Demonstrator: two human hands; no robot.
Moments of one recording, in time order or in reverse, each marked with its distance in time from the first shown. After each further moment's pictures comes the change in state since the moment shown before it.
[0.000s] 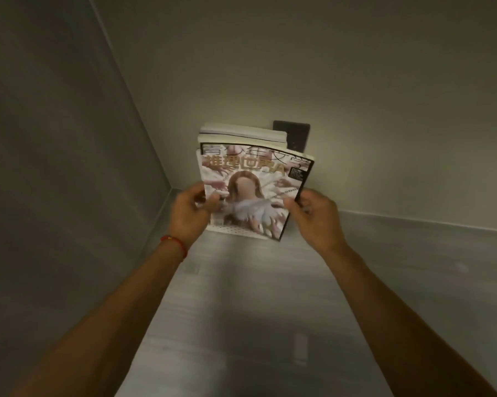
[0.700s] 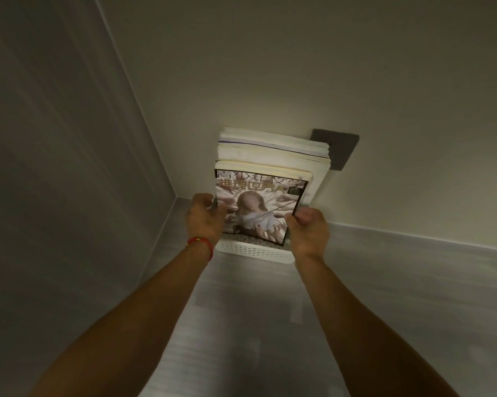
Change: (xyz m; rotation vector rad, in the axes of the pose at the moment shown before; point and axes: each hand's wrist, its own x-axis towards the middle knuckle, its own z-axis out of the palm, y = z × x) left_hand 0.104 -0.122 0.018 -0.014 0.240 -0.376; right_hand 0.061 0.052 0.133 0.117 0.319 0.508
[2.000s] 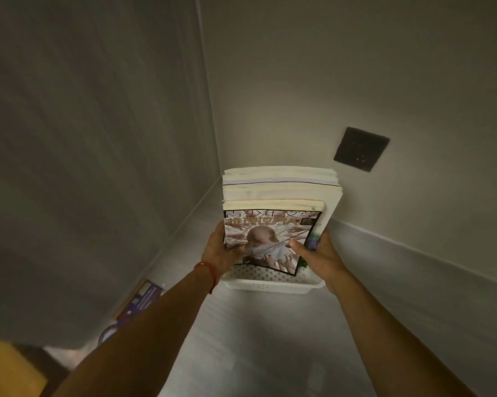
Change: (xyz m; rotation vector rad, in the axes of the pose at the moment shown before) left_hand -0.153 -0.058 -0.050 -0.045 -0.107 -0.136; right_hand -0.036 0.046 -0.067 -0.005 -0.807 0.064
